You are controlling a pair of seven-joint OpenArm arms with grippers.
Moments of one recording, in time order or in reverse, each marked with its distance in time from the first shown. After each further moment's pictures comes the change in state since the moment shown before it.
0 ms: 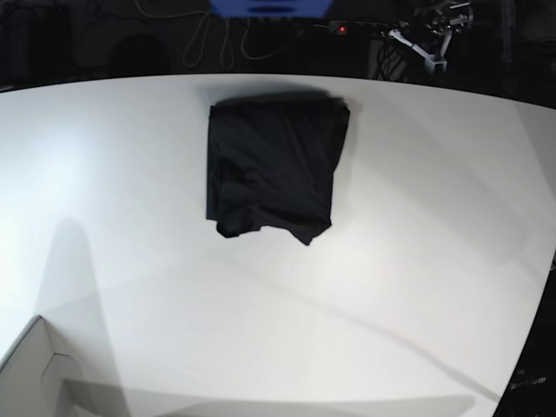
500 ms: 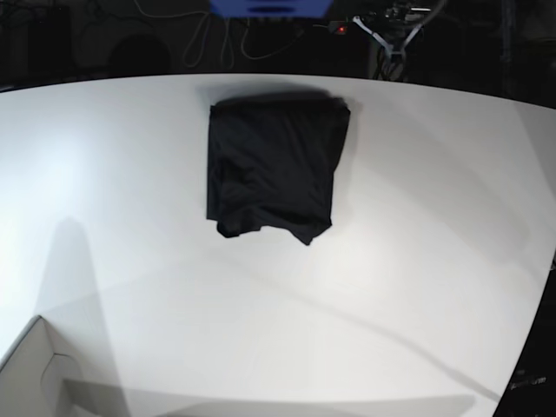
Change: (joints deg) left arm -5.0 4.9 10.1 -13.6 4.9 17.7 -7.4; right arm 3.9 -1.2 -33.6 -8.2 -0.9 -44.2 4.7
